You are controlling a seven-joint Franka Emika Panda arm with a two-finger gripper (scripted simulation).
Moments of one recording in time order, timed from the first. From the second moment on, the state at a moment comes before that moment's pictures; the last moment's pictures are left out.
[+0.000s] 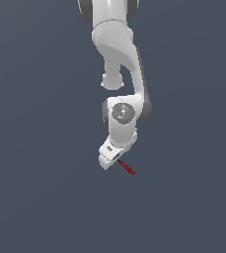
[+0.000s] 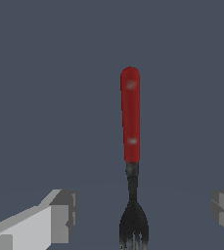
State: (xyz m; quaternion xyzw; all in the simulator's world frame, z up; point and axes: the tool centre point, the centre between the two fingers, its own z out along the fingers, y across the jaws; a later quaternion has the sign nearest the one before) arm 0.040 0.030 0.059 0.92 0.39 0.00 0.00
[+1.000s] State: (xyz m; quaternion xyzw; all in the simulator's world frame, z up) arm 0.040 0.032 0.010 0.92 0.40 0.00 0.00
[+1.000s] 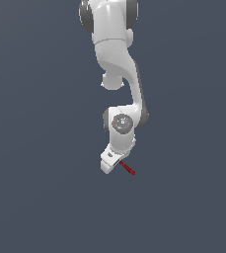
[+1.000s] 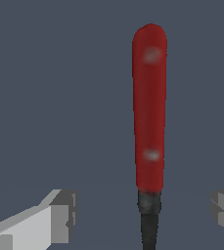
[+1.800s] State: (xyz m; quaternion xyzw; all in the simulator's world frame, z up) arm 0.042 0.036 0.011 0.92 0.40 0.00 0.00
